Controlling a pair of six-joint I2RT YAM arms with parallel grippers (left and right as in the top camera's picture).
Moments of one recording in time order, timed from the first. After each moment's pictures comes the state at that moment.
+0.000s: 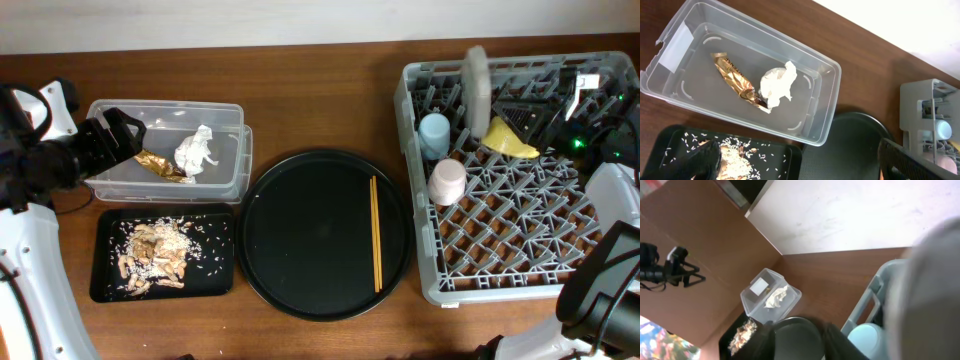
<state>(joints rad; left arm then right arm) 0.40 1.44 1.62 -1.10 0.42 -0.11 -0.50 1.79 1.19 0.04 -1.47 0.11</state>
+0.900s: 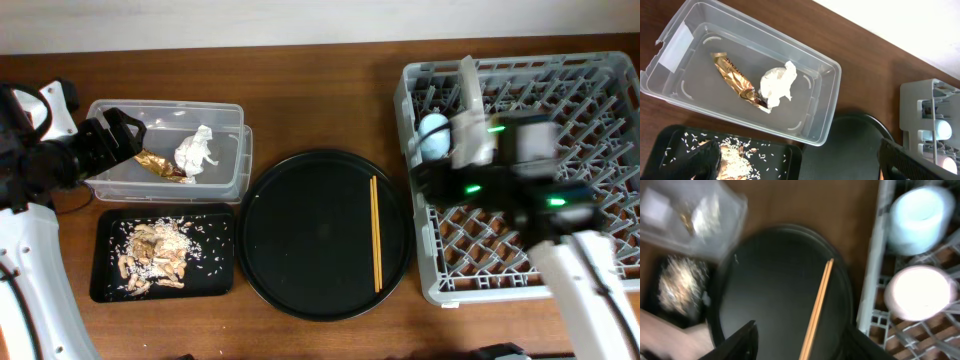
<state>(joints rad) 0.40 1.44 1.62 -1.10 0.42 -0.11 0.20 1.24 1.21 -0.91 -0.32 0.11</state>
